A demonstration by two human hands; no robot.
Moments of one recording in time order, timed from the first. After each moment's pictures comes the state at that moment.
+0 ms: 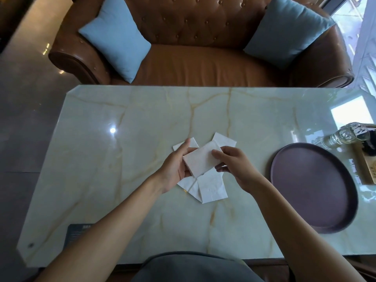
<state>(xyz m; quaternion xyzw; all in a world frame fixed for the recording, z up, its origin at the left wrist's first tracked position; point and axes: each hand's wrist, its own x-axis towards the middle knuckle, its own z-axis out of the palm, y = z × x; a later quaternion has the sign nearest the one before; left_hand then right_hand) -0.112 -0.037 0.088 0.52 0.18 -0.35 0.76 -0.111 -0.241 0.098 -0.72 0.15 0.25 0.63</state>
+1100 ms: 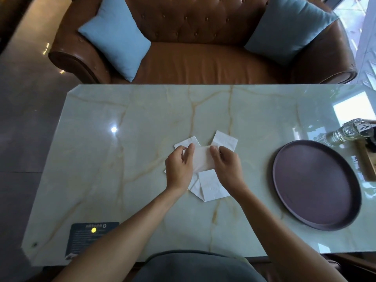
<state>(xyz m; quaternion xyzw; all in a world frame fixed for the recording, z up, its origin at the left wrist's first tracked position) -0.131 -0.064 0.071 0.81 0.16 0.03 0.56 -0.128 -0.202 0.079 -0.83 0.12 0.06 0.54</state>
